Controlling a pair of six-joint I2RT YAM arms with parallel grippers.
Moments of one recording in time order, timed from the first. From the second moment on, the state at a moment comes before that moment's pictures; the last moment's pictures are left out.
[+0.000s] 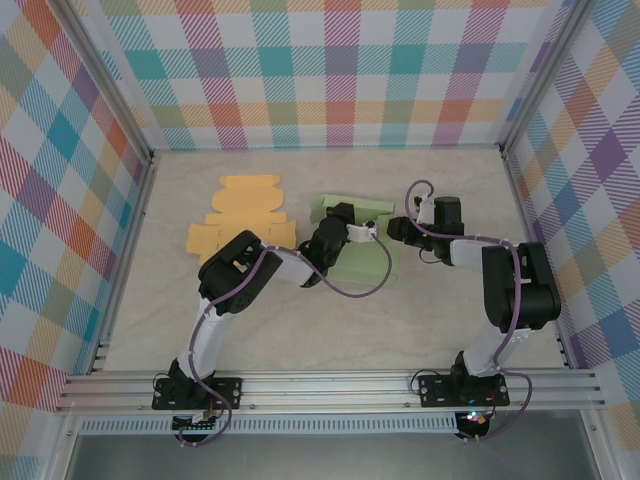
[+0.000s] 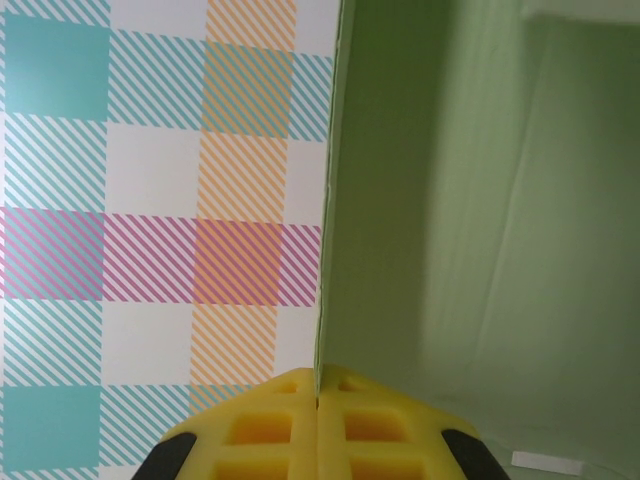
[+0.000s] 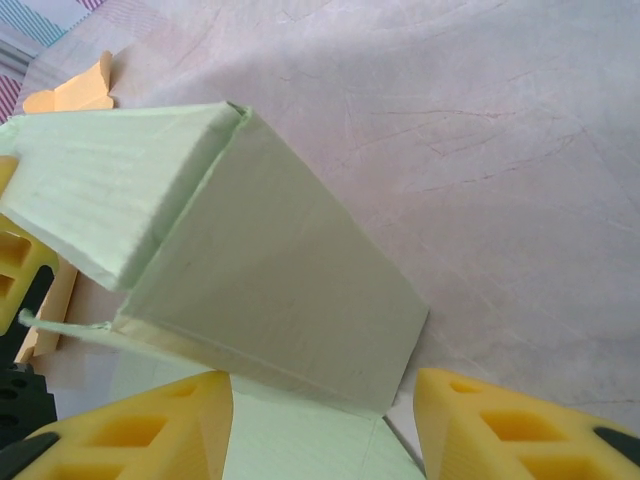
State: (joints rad) left arm -0.78 2.20 1.17 0.92 -0.41 1.38; right arm 0.12 1.71 0.79 0.22 -0.52 0.37
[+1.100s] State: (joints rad) left arm -0.77 2.11 1.13 0.79 -0.32 1.29; right arm 0.26 1.72 0.81 0.27 -0.10 0.30
